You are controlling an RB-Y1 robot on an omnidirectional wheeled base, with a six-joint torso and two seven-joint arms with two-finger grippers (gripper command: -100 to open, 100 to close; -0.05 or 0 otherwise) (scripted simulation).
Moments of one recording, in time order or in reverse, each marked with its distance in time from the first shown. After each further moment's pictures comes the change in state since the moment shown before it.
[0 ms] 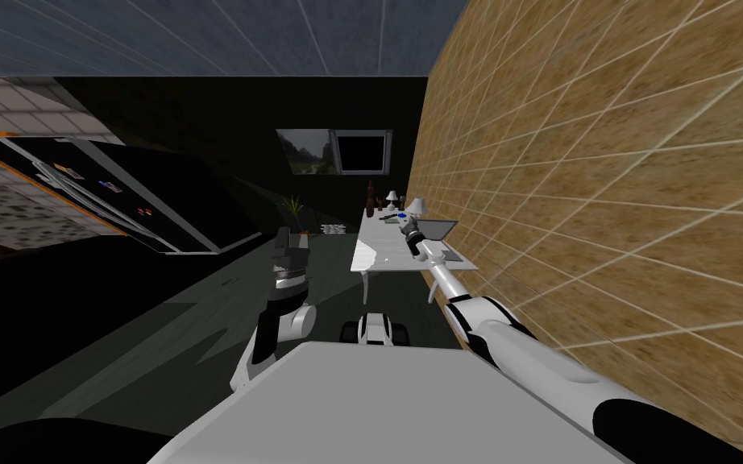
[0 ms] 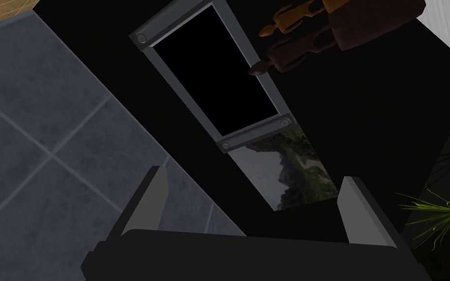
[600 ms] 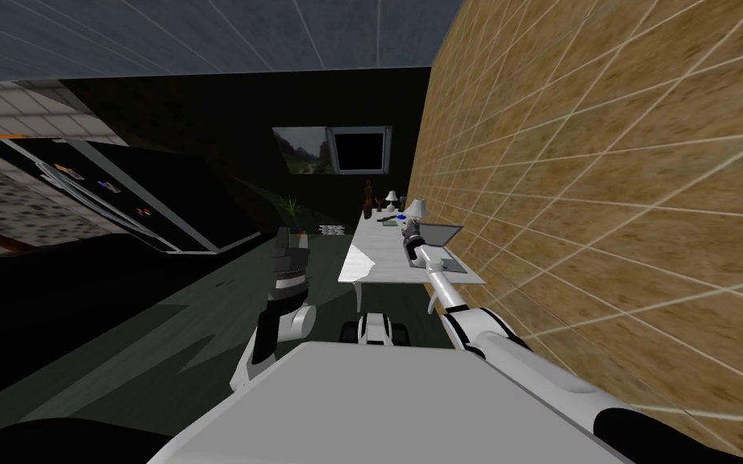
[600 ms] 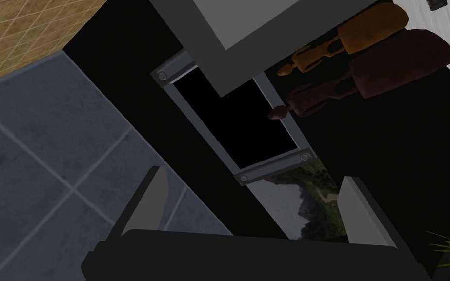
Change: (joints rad) left arm 0.000 0.000 0.000 0.000 0.000 0.000 0.000; right arm 0.092 0.078 -0.042 -0.101 0.066 0.109 0.005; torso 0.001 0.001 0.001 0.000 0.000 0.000
